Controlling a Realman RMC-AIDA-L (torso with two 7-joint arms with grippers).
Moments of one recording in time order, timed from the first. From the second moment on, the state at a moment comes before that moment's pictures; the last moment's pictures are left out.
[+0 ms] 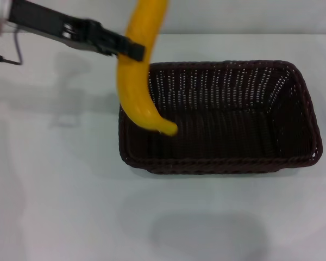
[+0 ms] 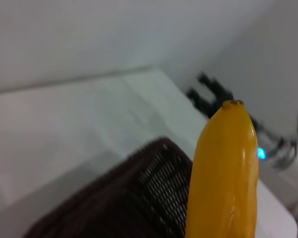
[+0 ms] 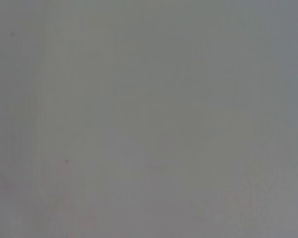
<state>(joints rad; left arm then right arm) -0.91 -1.86 0.81 0.73 -1.04 -1.77 0.78 0.42 2.01 -0.76 -0.42 2.17 0.97 -2.61</state>
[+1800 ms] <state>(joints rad) -0.25 -2.09 0.81 0.21 -2.43 -1.49 2.61 0.33 2.01 -0.74 -0.23 2.36 1.26 -2.72</state>
